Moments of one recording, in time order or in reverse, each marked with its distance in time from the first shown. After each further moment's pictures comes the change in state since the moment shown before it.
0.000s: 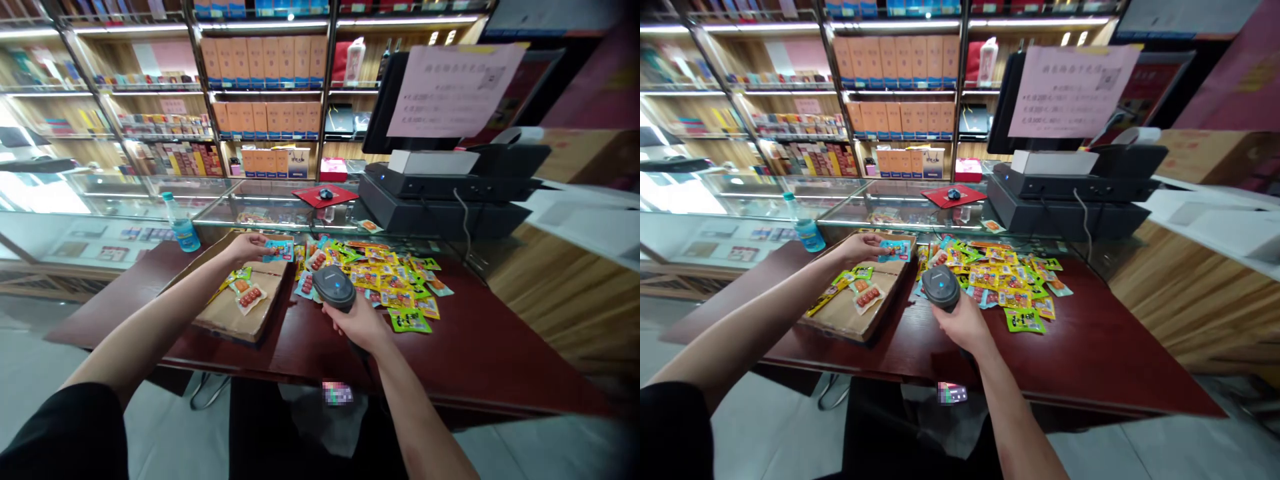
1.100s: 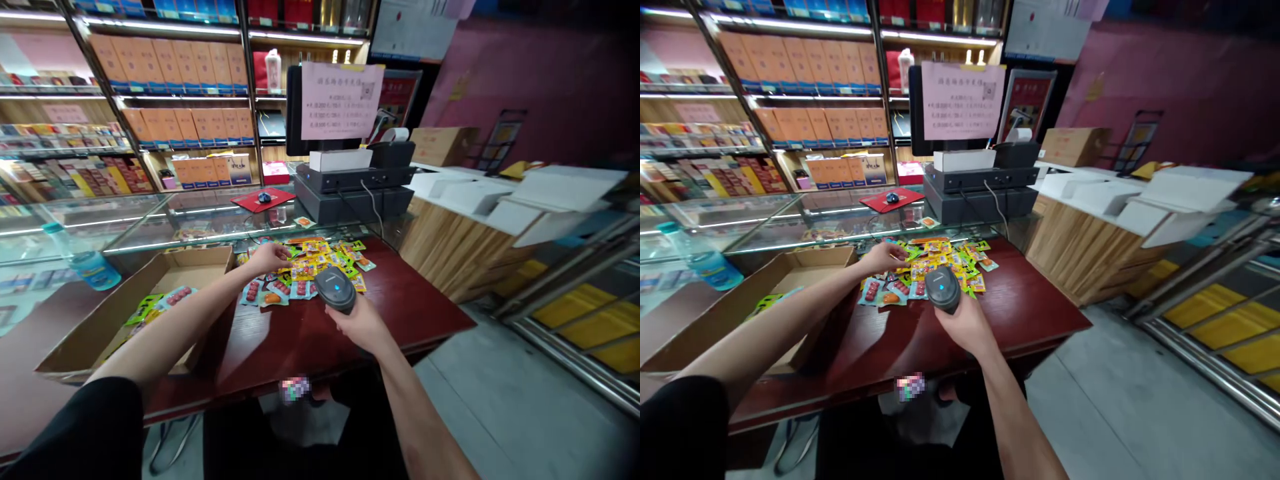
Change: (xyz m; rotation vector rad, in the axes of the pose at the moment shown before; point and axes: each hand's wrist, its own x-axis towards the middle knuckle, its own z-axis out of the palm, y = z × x) left_hand 0.022 0.021 0.194 0.729 -0.359 0.401; right_hand -0.063 0.036 -0.101 -0.230 0.384 0.043
